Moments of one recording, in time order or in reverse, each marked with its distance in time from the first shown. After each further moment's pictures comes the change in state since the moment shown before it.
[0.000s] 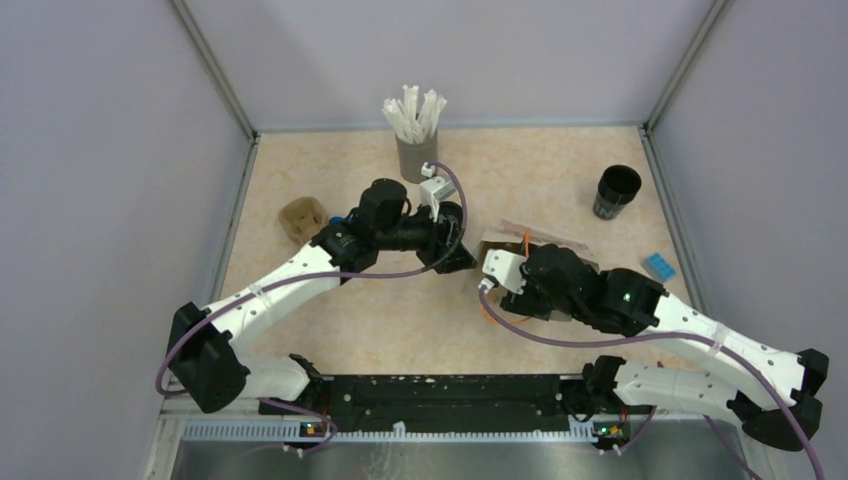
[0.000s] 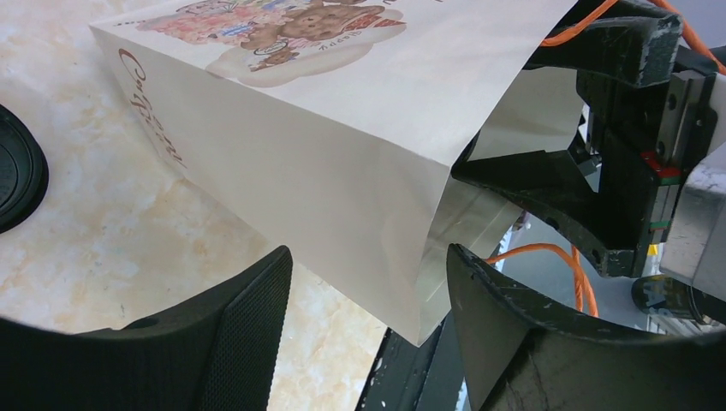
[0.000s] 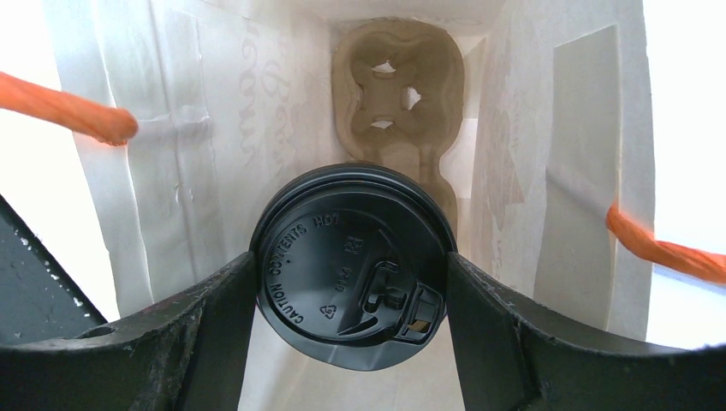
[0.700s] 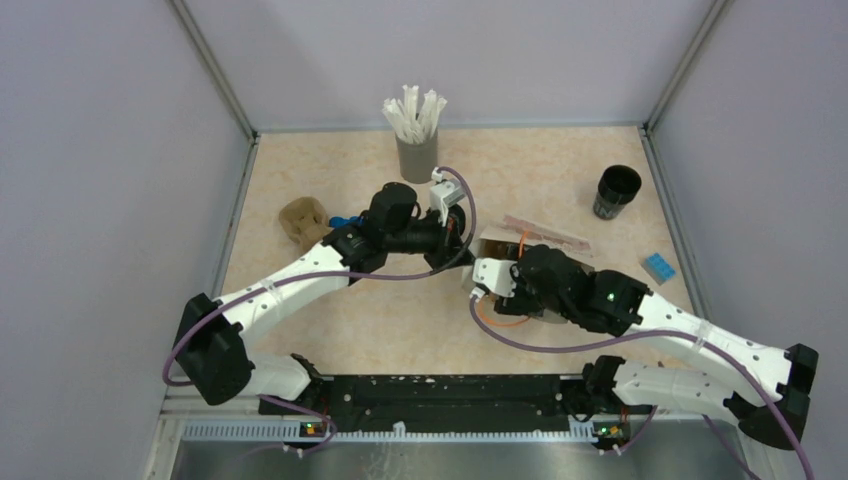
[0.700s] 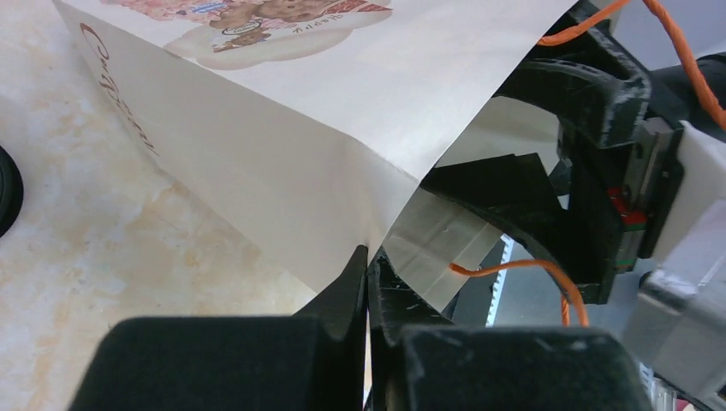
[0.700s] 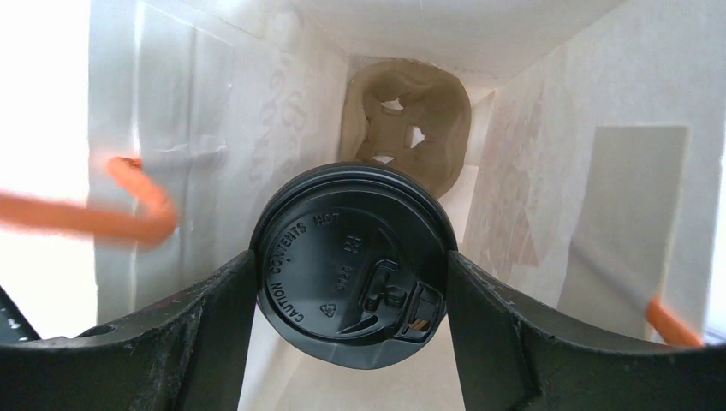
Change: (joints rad) left arm -0.033 0.046 -0.005 0.037 -0.012 0.007; right arm -0.010 0.017 -0.067 0.124 -0.019 -0.131
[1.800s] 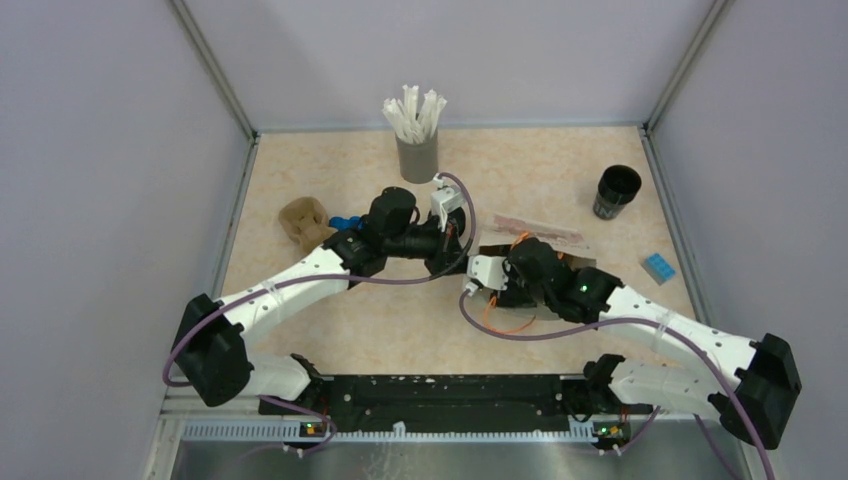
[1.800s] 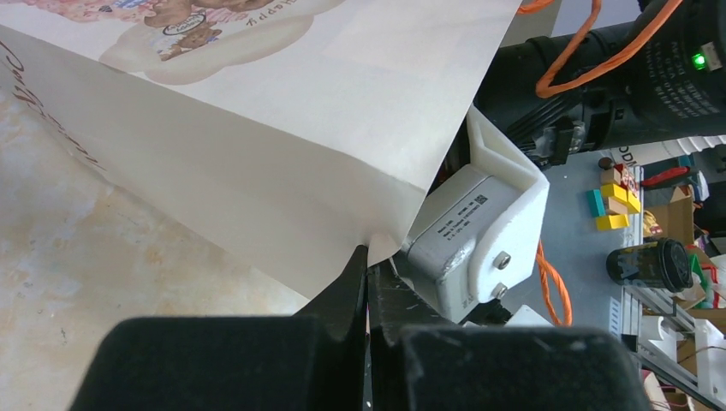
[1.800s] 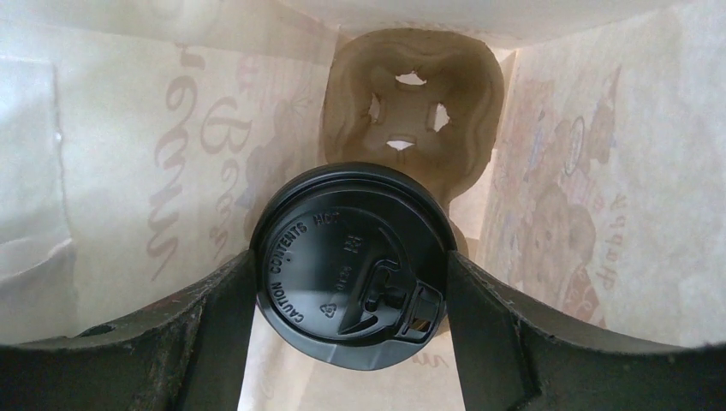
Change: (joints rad) left arm 0.000 -0.010 -0.050 0.051 0.077 -0.032; right arm -0.147 0.112 -0.139 0.229 -0.064 -0.161
